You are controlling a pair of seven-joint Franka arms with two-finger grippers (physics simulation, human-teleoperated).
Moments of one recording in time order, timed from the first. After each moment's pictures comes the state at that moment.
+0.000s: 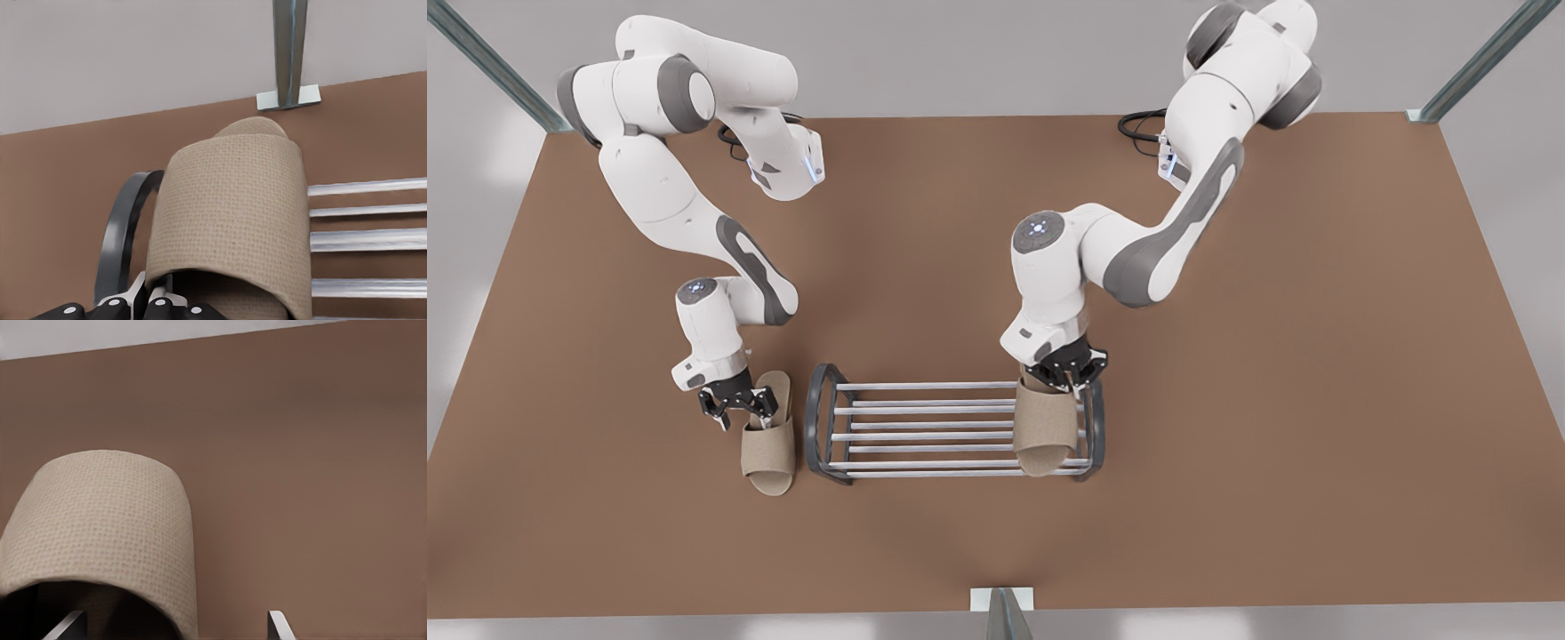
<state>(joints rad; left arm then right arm) -0.39 0.62 -0.39 -1.28 0.72 1.94 -0.88 -0.09 0.64 0.10 -2.24 0.02 3.51 0.03</state>
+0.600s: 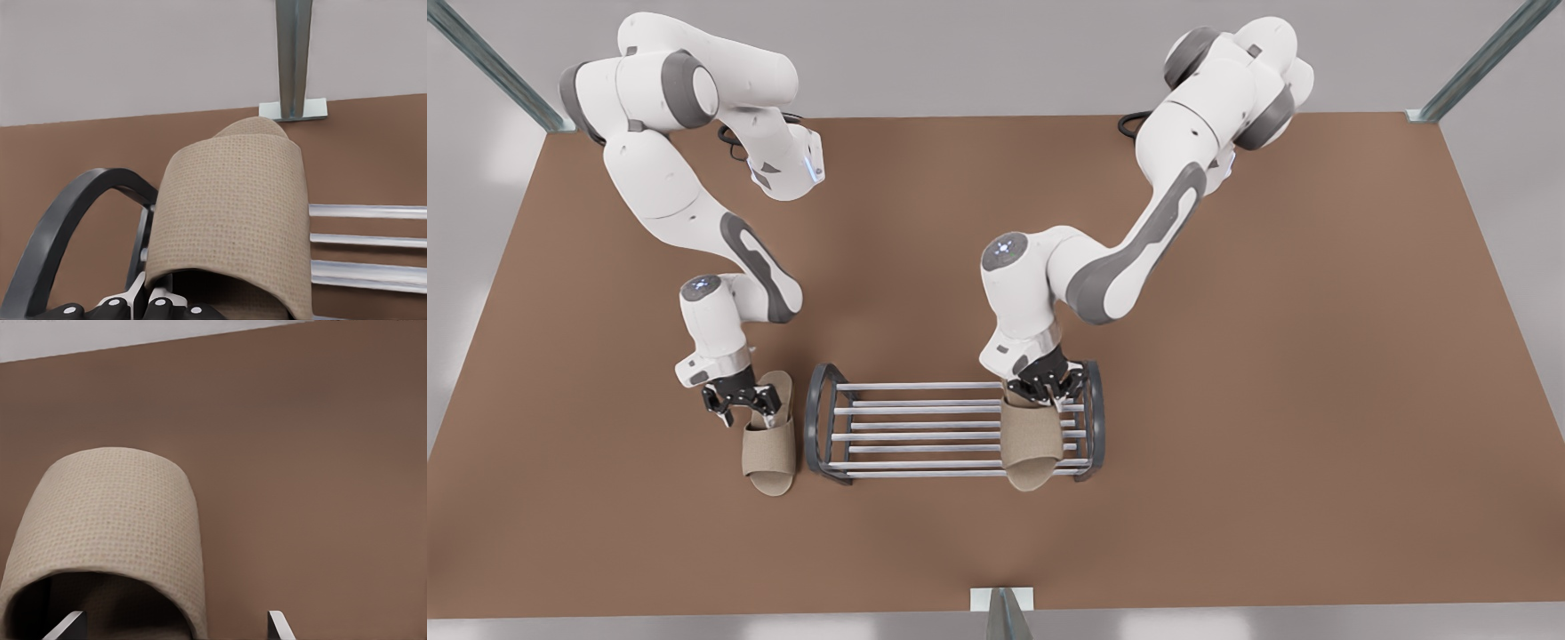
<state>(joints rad) -0.49 0.73 -0.33 -1.19 0.80 1.96 -1.05 -0.07 0.62 0.10 -2.26 0.07 3.51 0.03</state>
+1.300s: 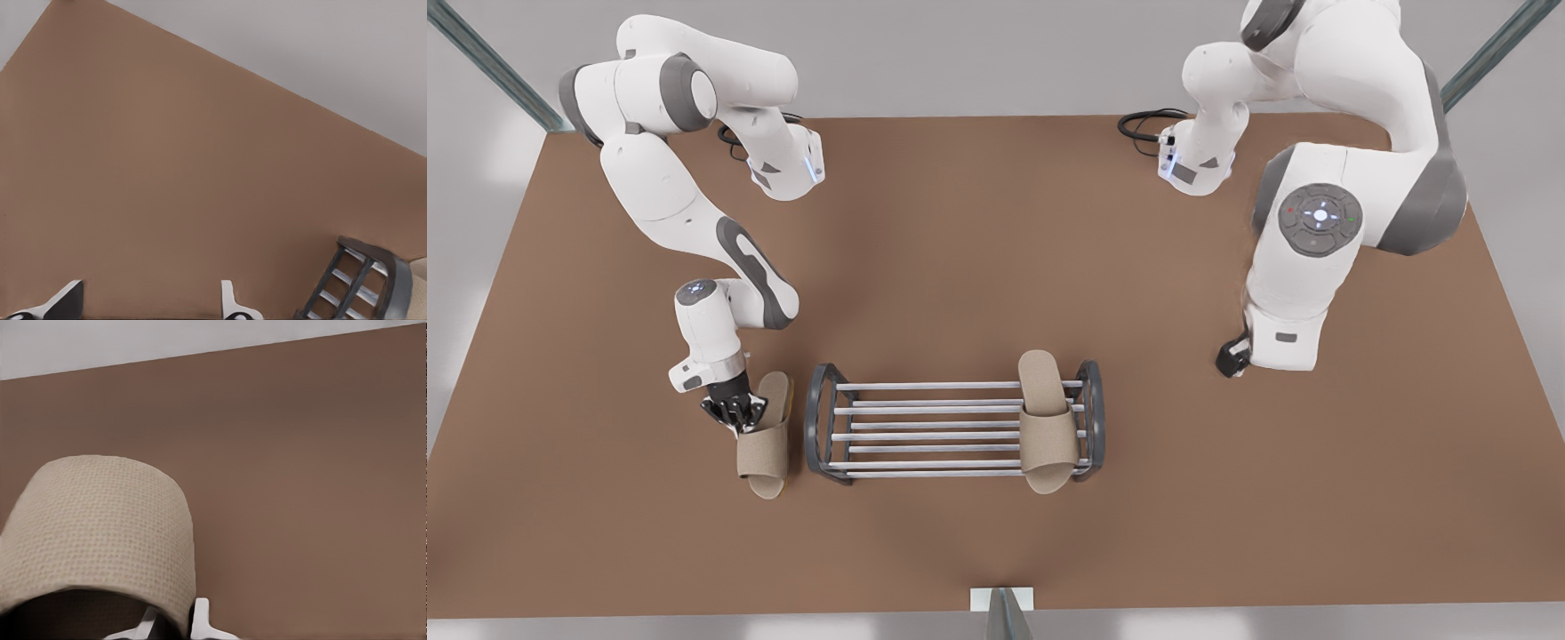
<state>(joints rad) -0.09 0.41 -0.23 -1.11 0.32 1.43 -0.90 -0.08 0.64 0.10 -2.22 0.07 3.51 0.02</state>
